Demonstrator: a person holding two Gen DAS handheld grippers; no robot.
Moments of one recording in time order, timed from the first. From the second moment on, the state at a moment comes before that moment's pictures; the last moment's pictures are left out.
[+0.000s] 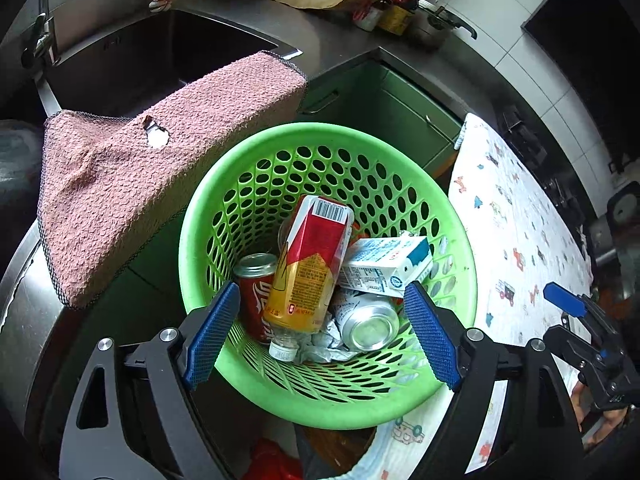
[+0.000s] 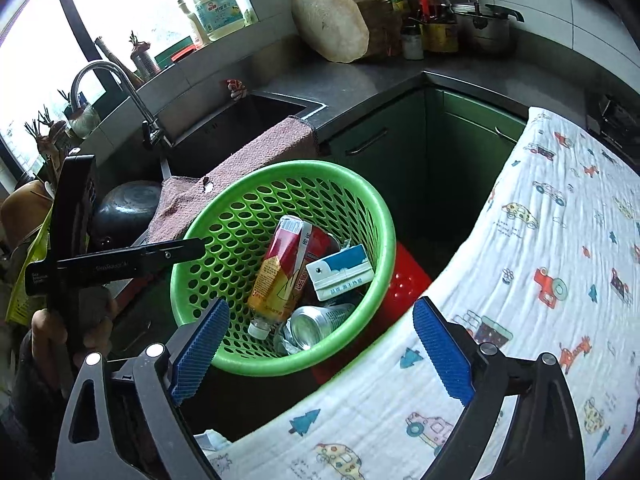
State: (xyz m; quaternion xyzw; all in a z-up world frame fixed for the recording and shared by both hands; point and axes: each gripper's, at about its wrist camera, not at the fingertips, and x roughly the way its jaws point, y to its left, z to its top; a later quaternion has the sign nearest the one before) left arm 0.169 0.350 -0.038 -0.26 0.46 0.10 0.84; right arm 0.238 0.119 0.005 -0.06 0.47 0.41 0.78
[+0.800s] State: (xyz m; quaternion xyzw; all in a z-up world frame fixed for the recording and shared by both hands) left arm 0.173 0.207 -0.024 -0.16 0.46 0.03 0.87; right arm 0.208 -0.070 -0.005 -0.05 0.47 0.28 0.84
